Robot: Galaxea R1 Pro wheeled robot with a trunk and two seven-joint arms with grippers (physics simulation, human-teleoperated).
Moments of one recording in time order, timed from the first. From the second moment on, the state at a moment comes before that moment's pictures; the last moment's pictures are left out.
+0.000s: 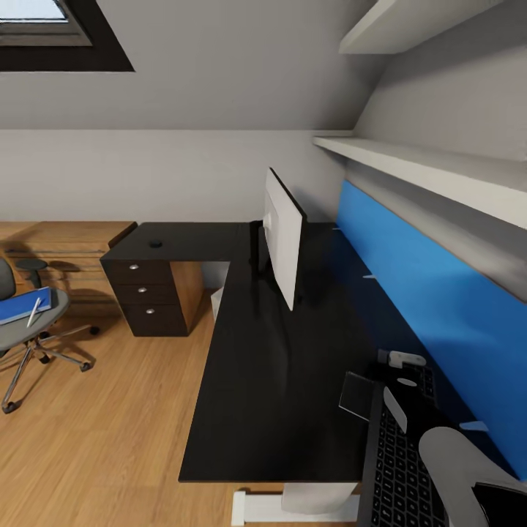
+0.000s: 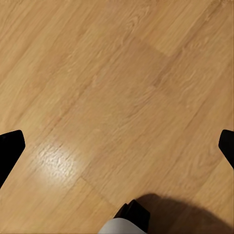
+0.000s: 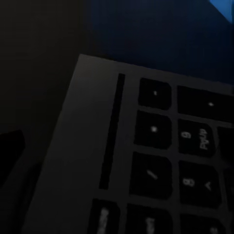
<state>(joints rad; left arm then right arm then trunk) -0.16 0.10 -0.33 -0.46 0.80 -0.25 0.45 -0.78 -0.12 -0.14 -0.44 -0.01 0.07 -0.21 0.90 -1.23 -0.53</state>
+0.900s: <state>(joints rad) -0.16 0.10 -0.33 -0.46 0.80 -0.25 0.45 -0.76 -0.11 -0.14 -0.68 -0.02 0.23 -0.21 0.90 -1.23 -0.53</state>
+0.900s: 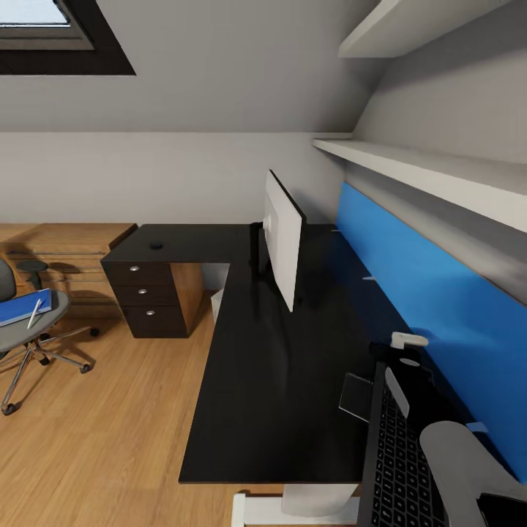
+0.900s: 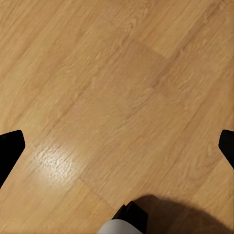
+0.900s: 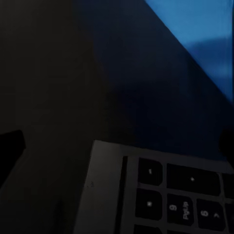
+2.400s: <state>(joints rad) -0.16 0.10 -0.33 -0.46 0.79 -0.25 0.45 -0.48 -0.08 -0.14 -1.12 -0.16 0.47 -0.21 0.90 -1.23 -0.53</state>
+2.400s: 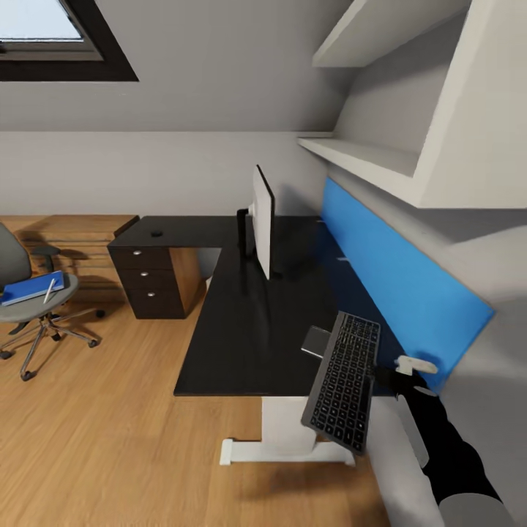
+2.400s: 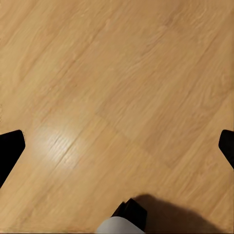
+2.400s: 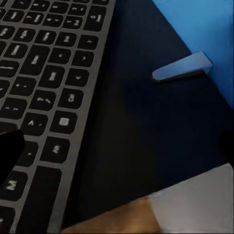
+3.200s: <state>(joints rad) -0.16 0.10 -0.33 -0.46 0.79 -0.25 0.45 -0.48 -0.04 -0.14 -1.08 -0.15 0.46 -0.26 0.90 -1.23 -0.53</state>
